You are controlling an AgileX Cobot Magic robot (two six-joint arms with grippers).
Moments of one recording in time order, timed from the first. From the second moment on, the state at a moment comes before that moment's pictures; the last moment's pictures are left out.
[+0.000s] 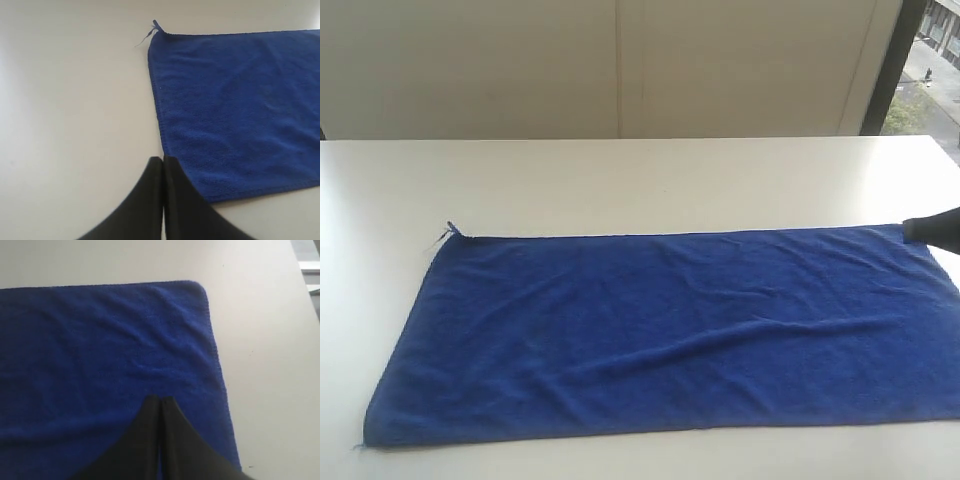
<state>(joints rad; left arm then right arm) -0.15 0.26 0.02 -0.28 0.23 0.21 -0.22 1.35 -0.75 -0.07 0.31 0.03</state>
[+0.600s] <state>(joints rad) -0.15 0.26 0.02 -0.28 0.22 0.20 -0.26 1.67 -1.03 0.21 0.67 -0.32</state>
